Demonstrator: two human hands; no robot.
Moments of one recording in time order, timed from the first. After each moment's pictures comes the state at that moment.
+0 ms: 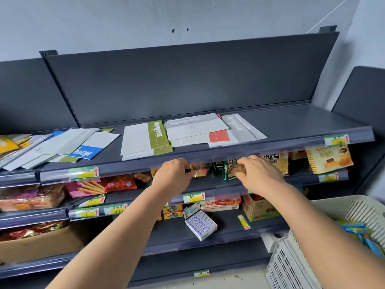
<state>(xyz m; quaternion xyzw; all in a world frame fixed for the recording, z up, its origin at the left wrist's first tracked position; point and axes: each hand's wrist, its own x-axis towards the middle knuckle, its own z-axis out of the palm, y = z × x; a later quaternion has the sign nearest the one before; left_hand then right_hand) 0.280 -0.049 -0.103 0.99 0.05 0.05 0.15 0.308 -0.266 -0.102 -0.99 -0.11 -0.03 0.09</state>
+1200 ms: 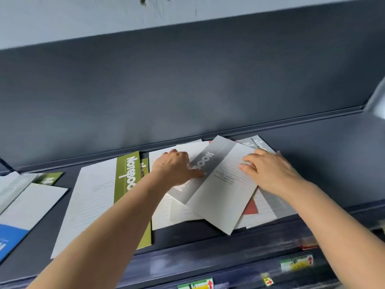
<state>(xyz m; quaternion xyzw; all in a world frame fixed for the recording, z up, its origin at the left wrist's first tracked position) 0.595 -0.002 -0.095 1.00 0.04 -0.05 0.01 0.596 -0.238 -0.105 -0.99 -0.14 0.00 0.09</state>
